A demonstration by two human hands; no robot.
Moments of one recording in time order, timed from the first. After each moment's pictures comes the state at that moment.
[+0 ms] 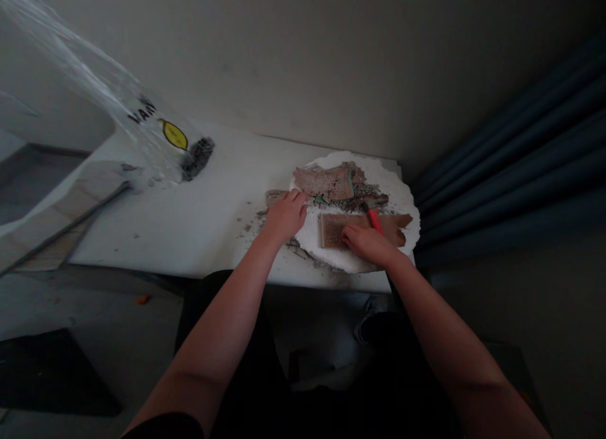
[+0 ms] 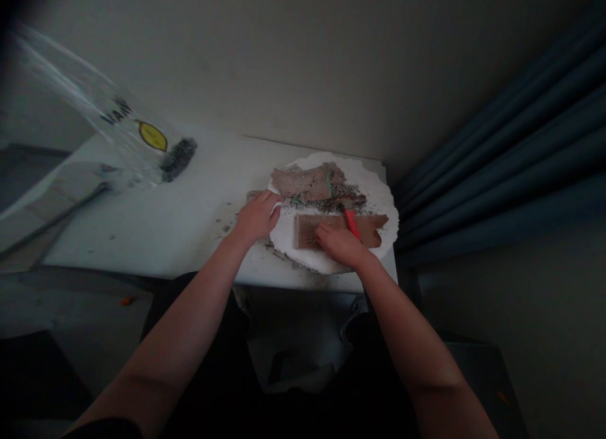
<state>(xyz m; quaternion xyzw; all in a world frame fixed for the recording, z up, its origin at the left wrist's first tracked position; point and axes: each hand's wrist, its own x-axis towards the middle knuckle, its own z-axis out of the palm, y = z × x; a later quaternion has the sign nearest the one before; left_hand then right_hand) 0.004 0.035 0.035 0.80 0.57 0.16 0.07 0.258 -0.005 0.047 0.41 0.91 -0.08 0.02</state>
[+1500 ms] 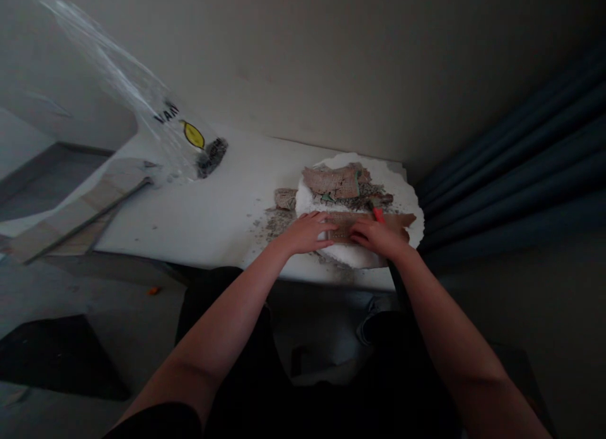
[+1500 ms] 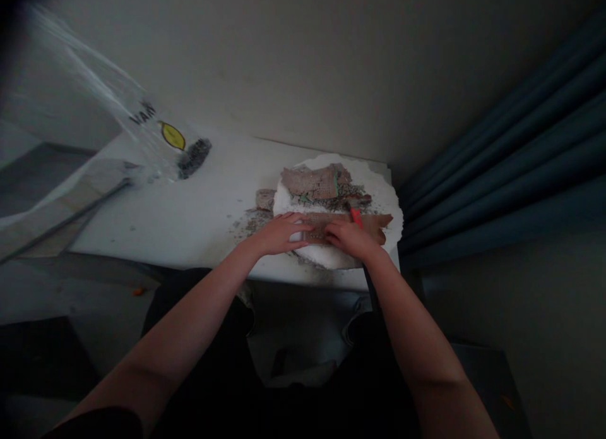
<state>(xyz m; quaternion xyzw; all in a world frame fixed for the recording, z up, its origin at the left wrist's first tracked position) 0.016 0.004 0.022 0.91 0.38 0.10 0.15 0.272 0.004 0.045 0.39 0.91 -0.14 -0.03</state>
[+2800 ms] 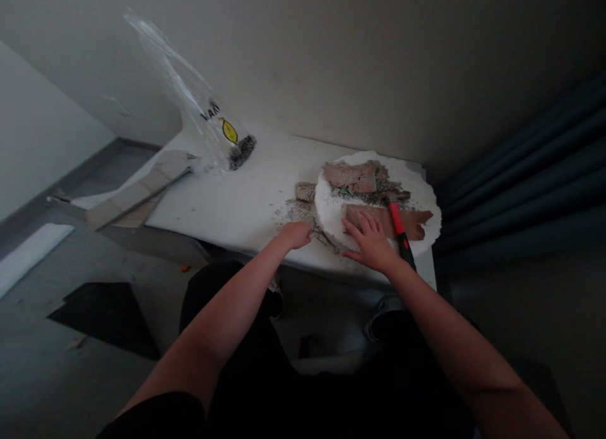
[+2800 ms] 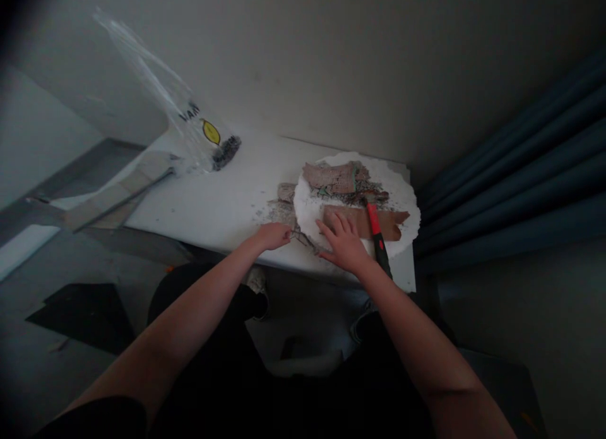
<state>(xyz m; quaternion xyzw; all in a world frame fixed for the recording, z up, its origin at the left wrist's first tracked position) -0.033 -0.026 -0.010 0.78 0.59 -0.12 0.19 0.236 -0.048 0.026 0.41 0.90 -0.05 -0.13</state>
